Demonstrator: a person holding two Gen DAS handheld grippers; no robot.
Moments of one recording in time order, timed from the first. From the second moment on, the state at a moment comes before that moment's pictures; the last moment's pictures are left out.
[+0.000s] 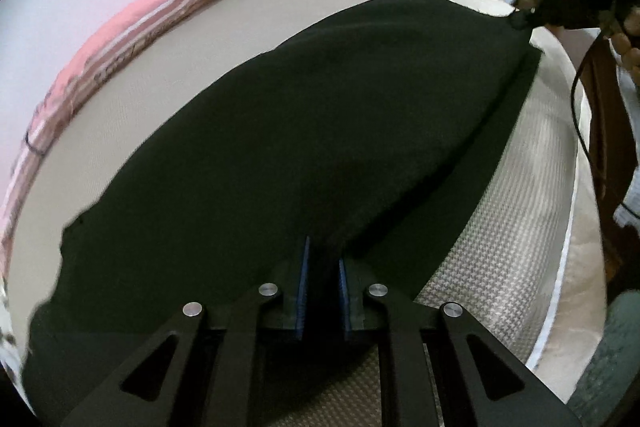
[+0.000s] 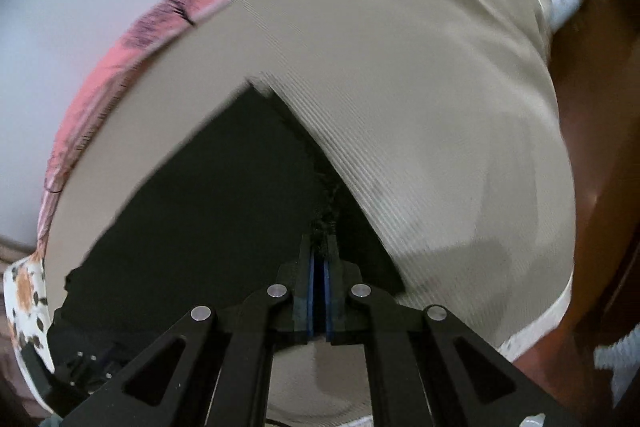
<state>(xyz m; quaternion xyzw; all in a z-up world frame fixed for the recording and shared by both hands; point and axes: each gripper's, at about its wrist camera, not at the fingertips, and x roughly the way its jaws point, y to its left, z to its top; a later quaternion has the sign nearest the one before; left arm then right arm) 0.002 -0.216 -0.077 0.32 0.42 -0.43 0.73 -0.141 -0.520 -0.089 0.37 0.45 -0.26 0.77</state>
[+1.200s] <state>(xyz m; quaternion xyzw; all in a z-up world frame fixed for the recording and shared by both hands) 0.077 -0.097 -0.014 0.10 0.45 -0.38 0.80 -0.134 -0.511 -0.048 0.31 0.43 -0.29 0.79</state>
